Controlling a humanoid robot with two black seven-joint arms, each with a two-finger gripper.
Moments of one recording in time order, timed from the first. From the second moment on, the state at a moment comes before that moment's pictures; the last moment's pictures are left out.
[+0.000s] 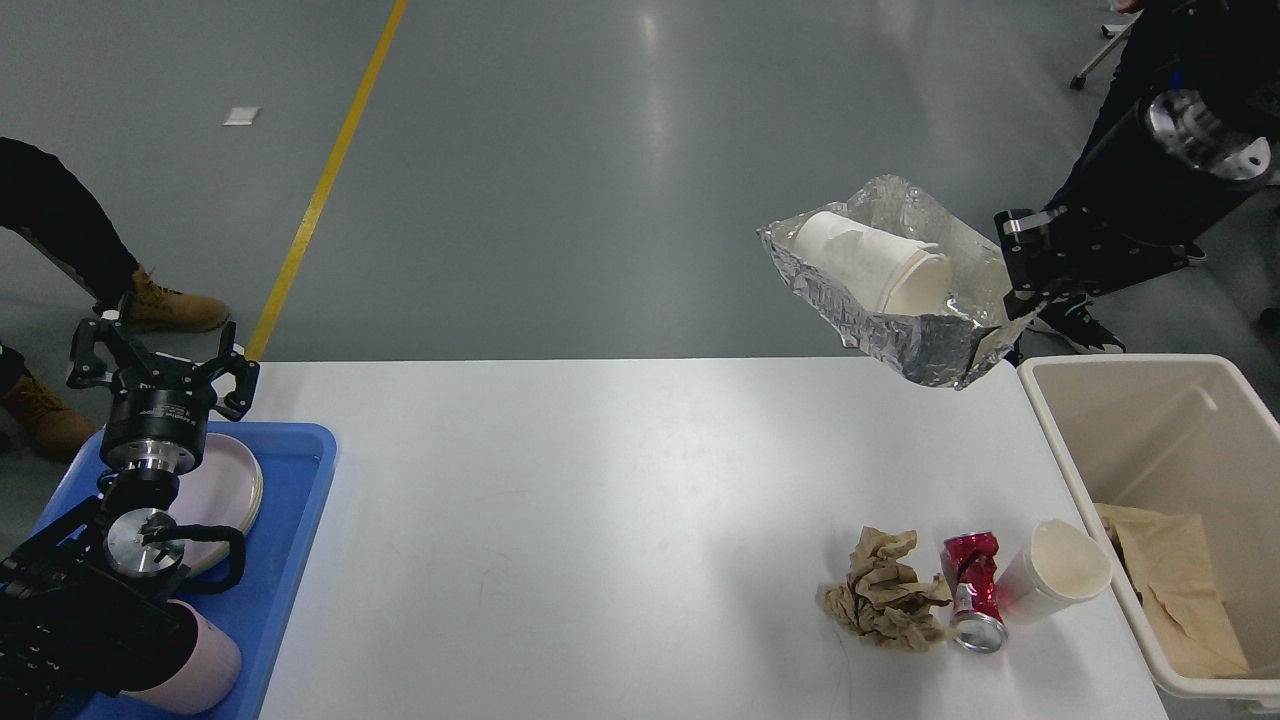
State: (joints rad) left arm -0.63 0.29 -0.84 -0.28 -0.28 -0.60 -0.48; right arm 2.23 -0.52 -1.13 1.19 -0.26 0.96 -0.12
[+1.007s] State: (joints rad) left arm -0.63 0.29 -0.84 -0.28 -0.28 -0.60 -0.48; right arm 1.54 -0.76 -1.26 0.80 -0.54 0.64 -0.12
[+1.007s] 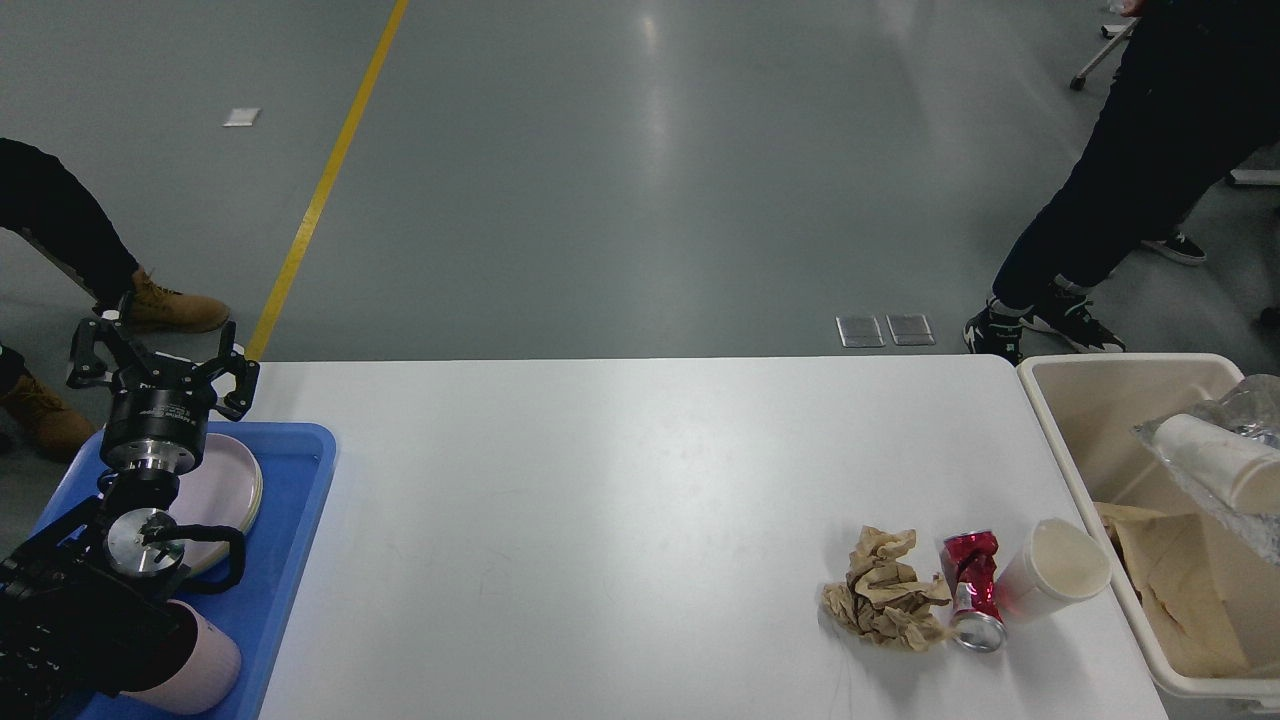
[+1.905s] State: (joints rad) left arm -0.63 0.29 -0.84 -0.28 -0.28 -0.60 -0.48; right arm 1.10 -0.52 -1.19 0.46 -0.53 0.28 -0.12
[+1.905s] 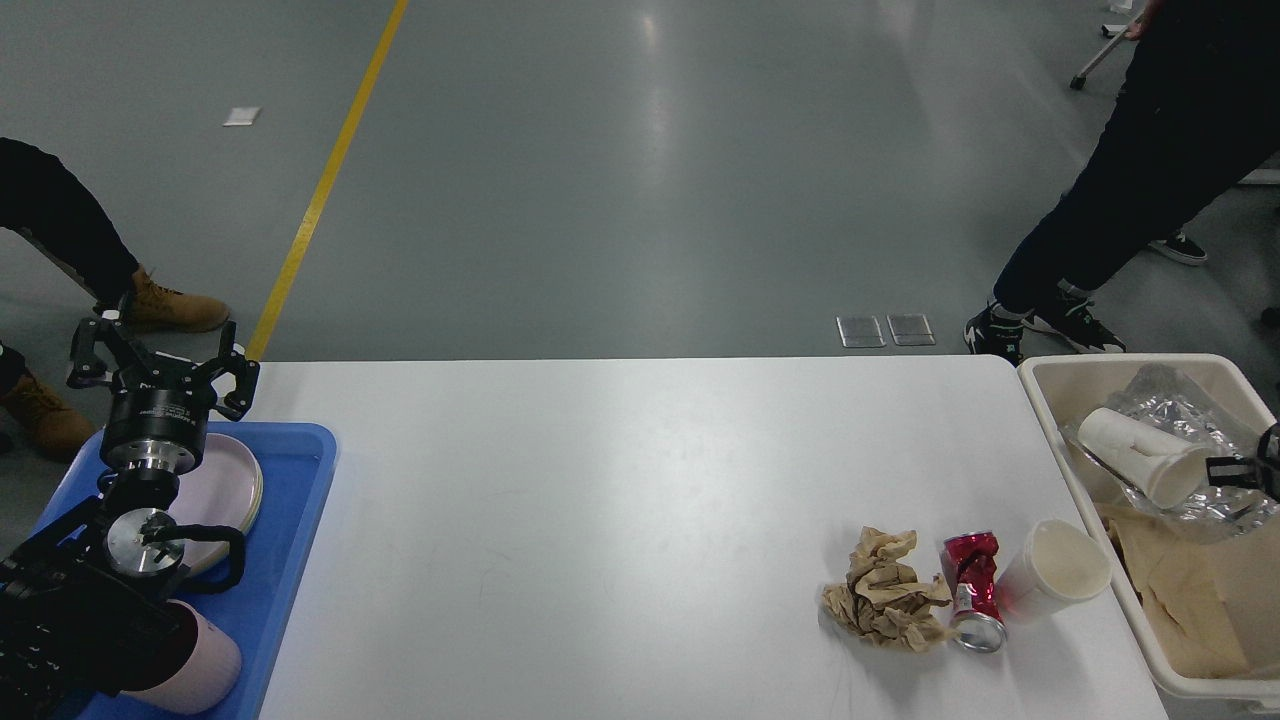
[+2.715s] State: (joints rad) left arm -0.63 0.29 -0.84 -0.28 -0.28 -0.60 -0.48; right arm 0.92 -0.57 -1.14 0.42 -0.52 0.18 -0.12
